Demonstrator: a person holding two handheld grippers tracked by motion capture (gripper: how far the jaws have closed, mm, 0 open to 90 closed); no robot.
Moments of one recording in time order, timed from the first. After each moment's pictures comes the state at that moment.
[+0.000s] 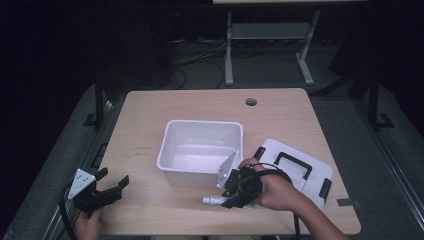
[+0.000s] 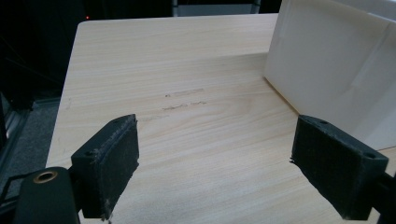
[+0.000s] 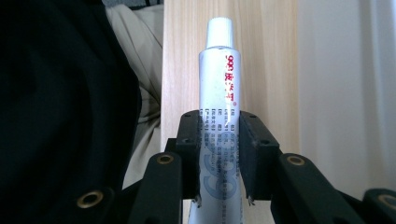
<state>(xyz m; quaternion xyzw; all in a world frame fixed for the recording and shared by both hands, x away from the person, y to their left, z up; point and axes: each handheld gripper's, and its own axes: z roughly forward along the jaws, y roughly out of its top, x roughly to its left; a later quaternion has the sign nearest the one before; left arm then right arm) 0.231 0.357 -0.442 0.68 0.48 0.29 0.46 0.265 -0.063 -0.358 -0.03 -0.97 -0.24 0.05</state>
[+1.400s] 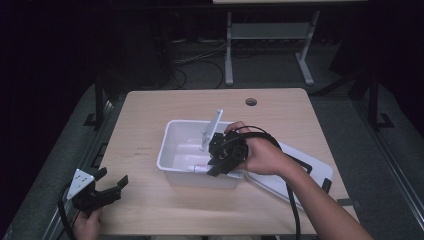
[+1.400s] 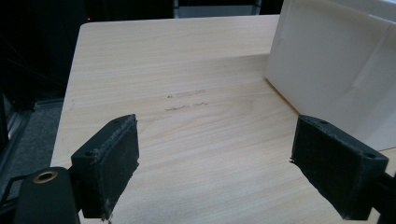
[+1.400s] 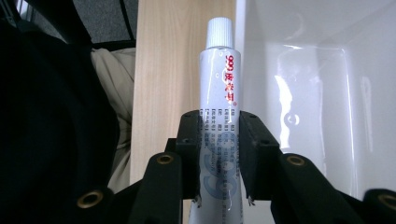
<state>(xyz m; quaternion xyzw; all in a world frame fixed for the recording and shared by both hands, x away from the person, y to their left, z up) 0.230 0.359 -0.442 0.68 0.48 0.30 0.47 0.313 -0.032 -0.289 -0.03 -0.97 -0.24 0.02</state>
